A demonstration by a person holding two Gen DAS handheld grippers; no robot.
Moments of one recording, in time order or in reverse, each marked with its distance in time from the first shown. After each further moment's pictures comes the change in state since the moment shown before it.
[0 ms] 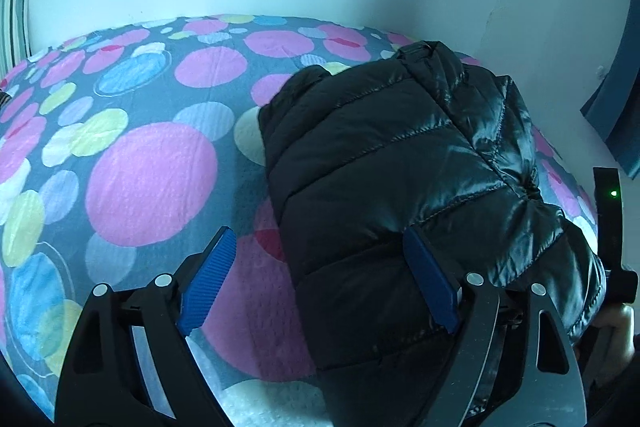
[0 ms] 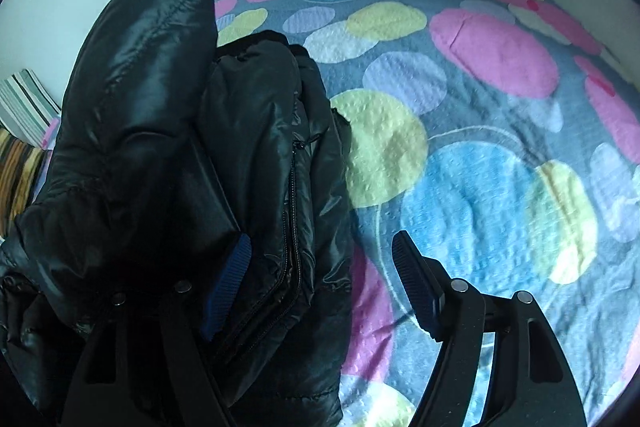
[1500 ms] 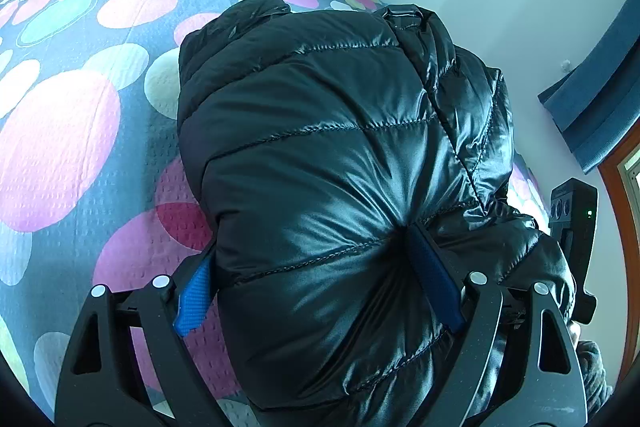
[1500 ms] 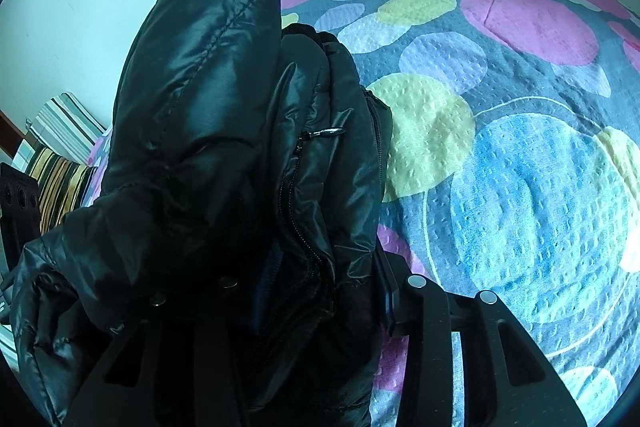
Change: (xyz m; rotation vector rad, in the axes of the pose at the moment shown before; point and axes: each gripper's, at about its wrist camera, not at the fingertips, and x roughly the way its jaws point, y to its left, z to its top) left arm 0.056 -0.007 0.009 -0.048 0.180 -0.266; right arm 0.017 -0.011 -0.010 0.034 -0.045 0.208
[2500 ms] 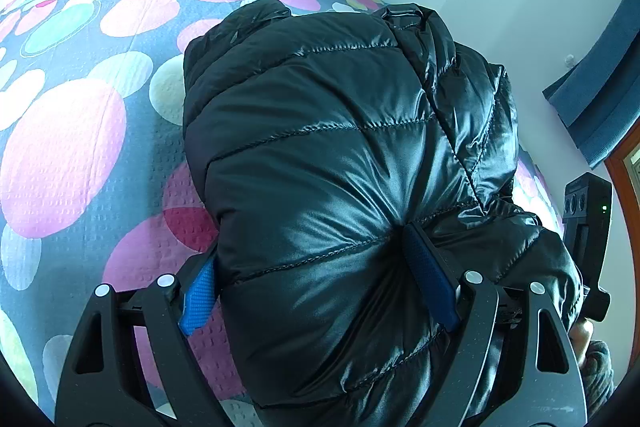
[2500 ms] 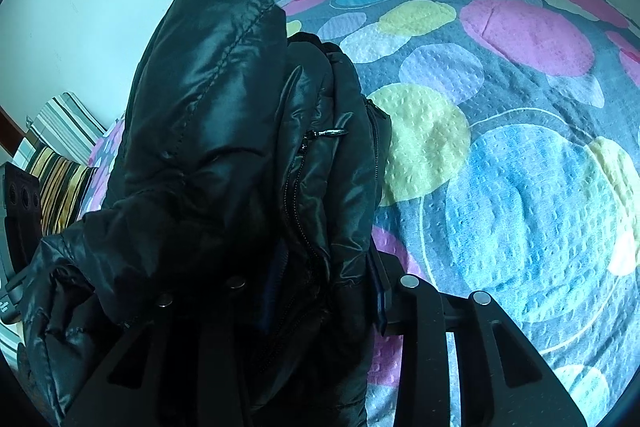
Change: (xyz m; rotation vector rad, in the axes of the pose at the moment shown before) left arm -0.004 -0.006 -0.001 0.020 -0.005 0.035; right arm -0.020 0.003 -0.004 -0.008 -0.017 -0.002
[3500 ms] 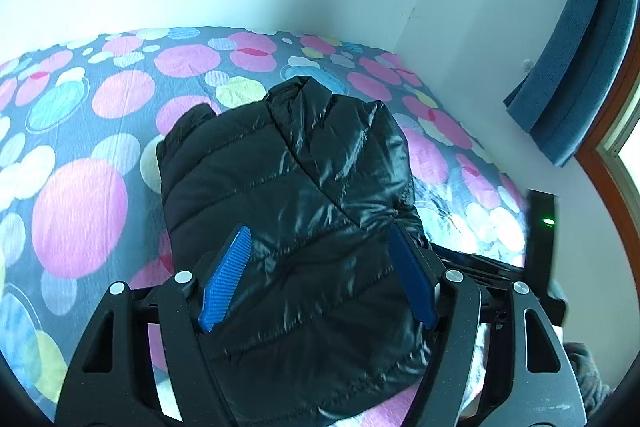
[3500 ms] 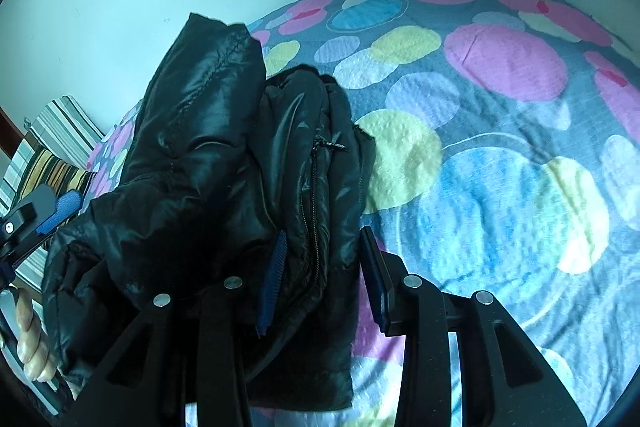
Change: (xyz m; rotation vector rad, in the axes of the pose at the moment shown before) left arm -0.079 -0.058 0.015 0.122 -0.126 -0.007; right arm -0.038 0.003 0.005 -0.017 -0.039 -0.044
